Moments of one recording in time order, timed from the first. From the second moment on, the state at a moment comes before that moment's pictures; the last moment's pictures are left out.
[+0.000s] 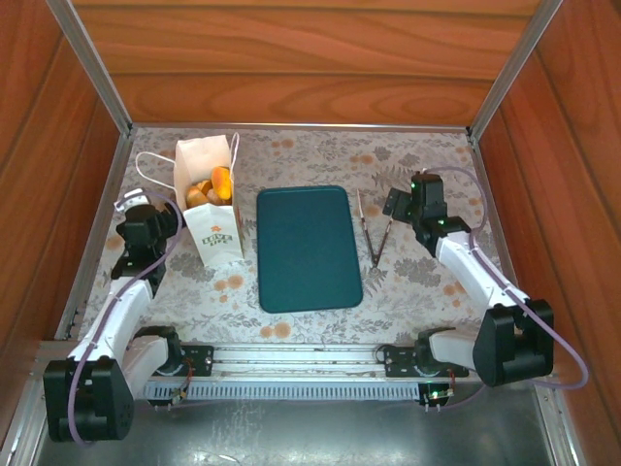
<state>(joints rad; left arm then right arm) -0.01 0.93 0.45 0.02 -0.29 -0.32 0.23 1.25 0.80 -0.30 0.23 0.35</state>
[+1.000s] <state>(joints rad) -0.04 1.51 0.35 0.75 -0.32 -0.06 0.08 1.54 0.41 0.63 0.13 0.04</state>
